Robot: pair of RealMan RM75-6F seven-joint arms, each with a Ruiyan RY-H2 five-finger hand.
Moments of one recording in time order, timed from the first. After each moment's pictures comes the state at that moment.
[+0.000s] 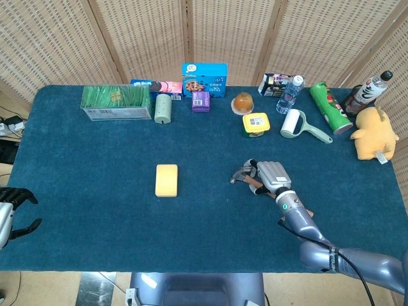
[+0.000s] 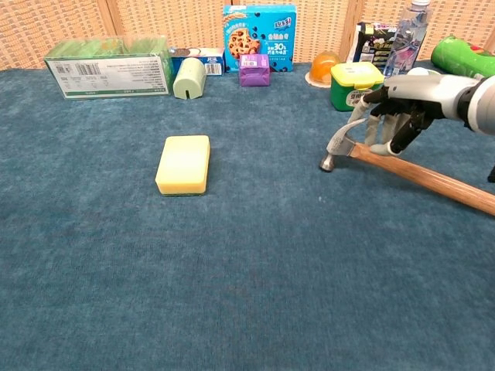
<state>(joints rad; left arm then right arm) -0.08 -1.06 -0.04 -1.66 1.50 1.48 0.01 0.81 -1.40 0.17 -1.57 -0.78 0.87 -0.26</state>
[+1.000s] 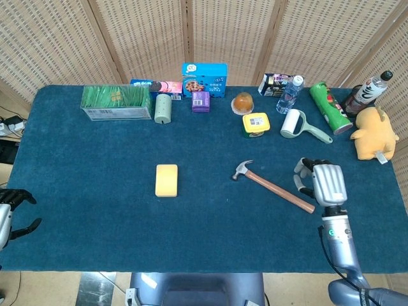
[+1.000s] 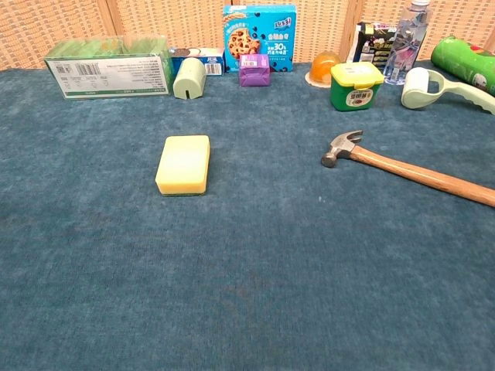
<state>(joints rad) -0.07 -1.13 -0.05 -1.59 1.47 1.50 -0.03 0.44 -1.37 0.12 -1.53 -1.26 1.46 -0.12</state>
